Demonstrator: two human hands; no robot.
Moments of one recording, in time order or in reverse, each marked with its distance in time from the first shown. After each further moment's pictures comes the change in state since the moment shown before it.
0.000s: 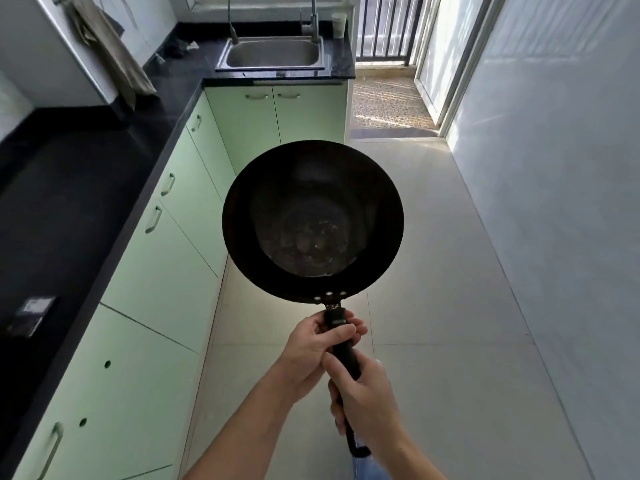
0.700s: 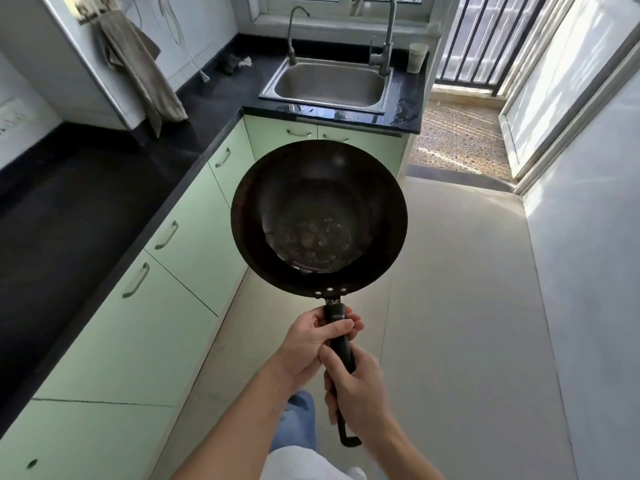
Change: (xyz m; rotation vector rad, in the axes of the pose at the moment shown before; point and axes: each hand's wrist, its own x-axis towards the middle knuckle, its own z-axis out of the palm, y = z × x) left_hand 0.314 0.200 0.033 -0.106 0.173 0.125; right_hand 0.371 -0.133 -0.063 -0.107 -0.153 -0.014
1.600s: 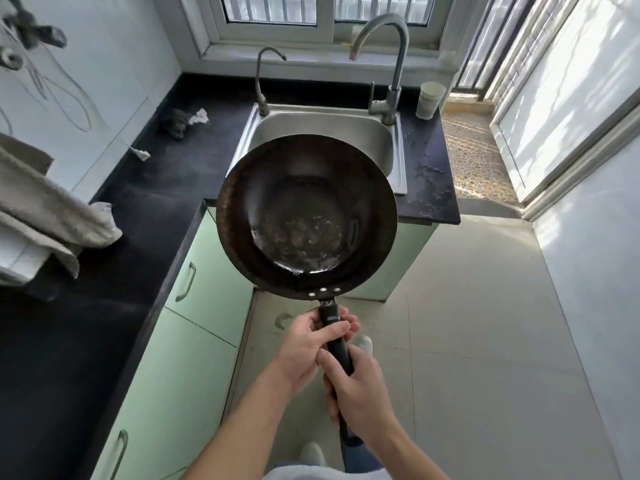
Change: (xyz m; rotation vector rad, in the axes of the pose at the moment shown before) left_hand 0.398 0.306 -0.063 0.059 -0.033 -0.058; right_hand 0.462 -0.169 0.072 -0.033 0.107 0.041
